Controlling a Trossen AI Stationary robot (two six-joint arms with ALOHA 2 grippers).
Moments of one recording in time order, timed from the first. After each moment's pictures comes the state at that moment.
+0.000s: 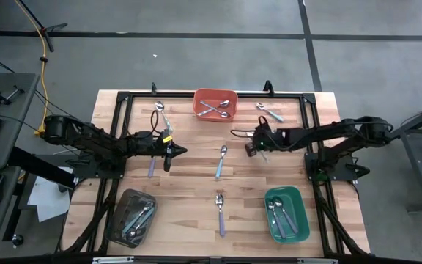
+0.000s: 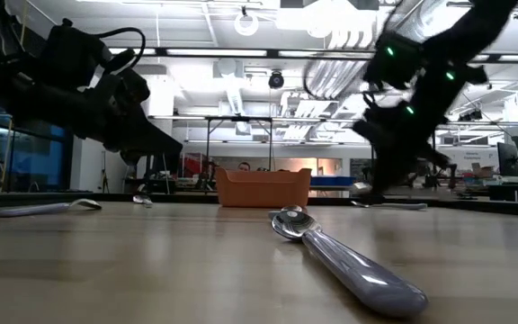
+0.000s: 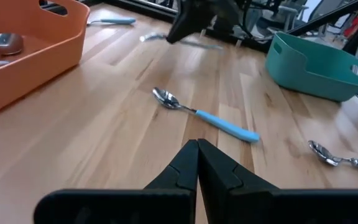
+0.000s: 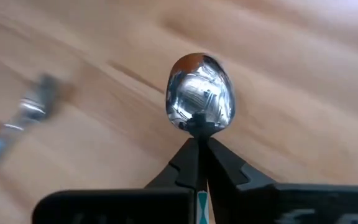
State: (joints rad) left arm 0.17 1.39 0.11 1.00 0.07 -0.23; right arm -0.16 1.39 0.60 -0.23 0.31 0.82
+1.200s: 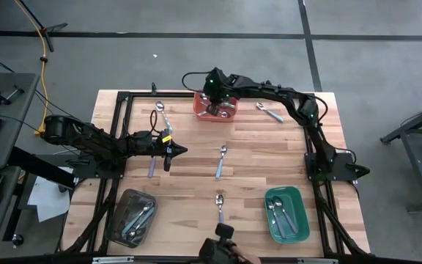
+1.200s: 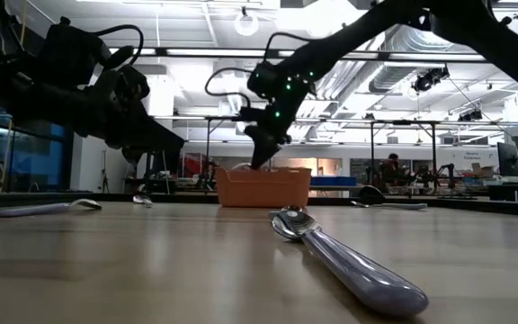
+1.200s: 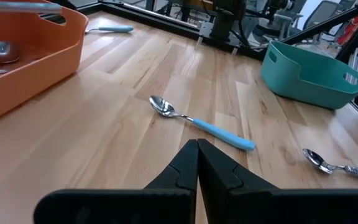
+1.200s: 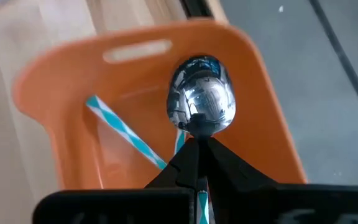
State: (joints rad) left arm 0.17 1.39 0.11 1.03 0.08 -0.24; right arm -0.54 2.21 1.86 -0.59 0.03 -0.24
